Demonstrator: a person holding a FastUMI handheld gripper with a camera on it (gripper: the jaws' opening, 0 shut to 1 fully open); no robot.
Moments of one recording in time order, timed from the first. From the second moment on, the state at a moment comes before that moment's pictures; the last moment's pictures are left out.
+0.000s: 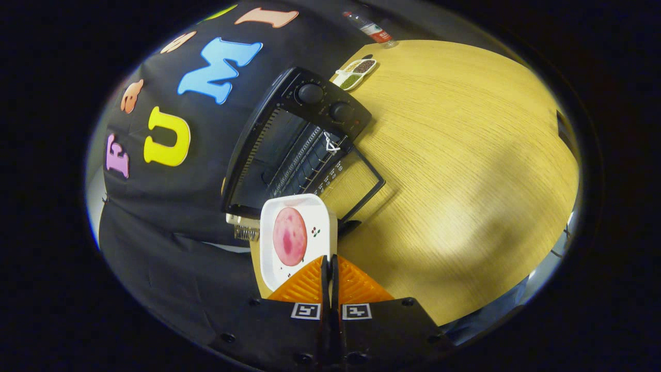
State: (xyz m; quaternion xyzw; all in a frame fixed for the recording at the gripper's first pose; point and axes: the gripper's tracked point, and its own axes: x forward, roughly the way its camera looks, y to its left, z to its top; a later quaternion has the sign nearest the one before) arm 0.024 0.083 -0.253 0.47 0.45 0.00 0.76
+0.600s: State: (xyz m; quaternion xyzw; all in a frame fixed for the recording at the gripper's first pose) arm 0.082 0.105 -0.259 0.57 0.37 -0.11 0.73
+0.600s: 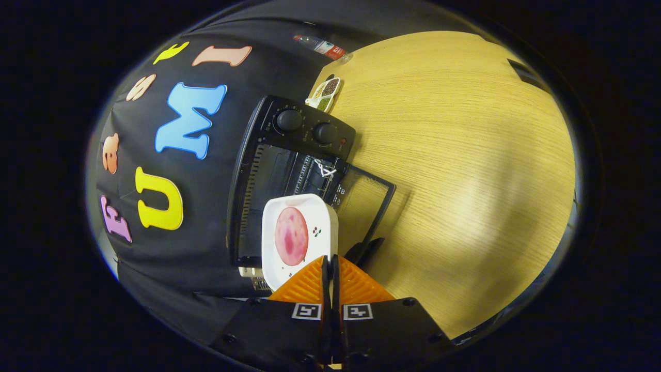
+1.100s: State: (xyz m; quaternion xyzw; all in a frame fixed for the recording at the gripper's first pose) arm 0.139 0.131 -0.268 0.60 0.32 -0.16 0.72
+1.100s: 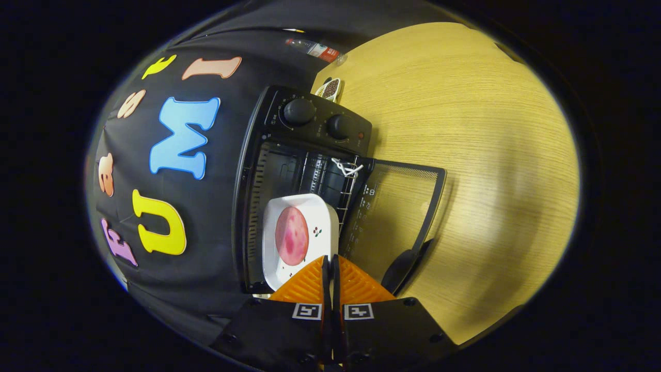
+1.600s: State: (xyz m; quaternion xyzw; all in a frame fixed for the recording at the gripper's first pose) arm 0.196 0.135 -0.296 0.63 0.29 -0.21 0.69
